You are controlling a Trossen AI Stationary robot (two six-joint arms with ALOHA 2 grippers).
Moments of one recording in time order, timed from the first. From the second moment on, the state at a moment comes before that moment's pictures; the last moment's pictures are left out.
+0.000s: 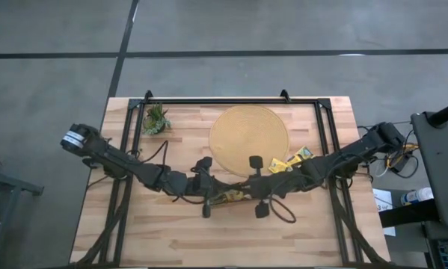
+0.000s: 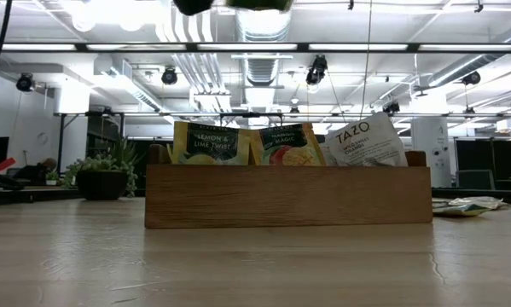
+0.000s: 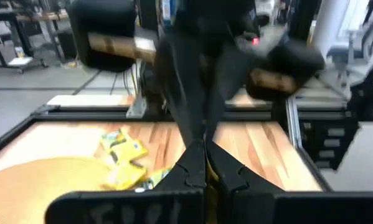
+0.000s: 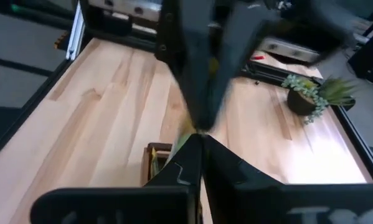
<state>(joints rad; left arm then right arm) -0.40 1.47 0.93 0.43 -0.40 -0.08 0.41 1.48 1.14 -0.14 0.37 -0.03</state>
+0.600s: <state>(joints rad) -0.49 1.47 0.90 0.37 -0.54 -0.15 0.42 1.36 1.08 -0.18 0.37 0.05</state>
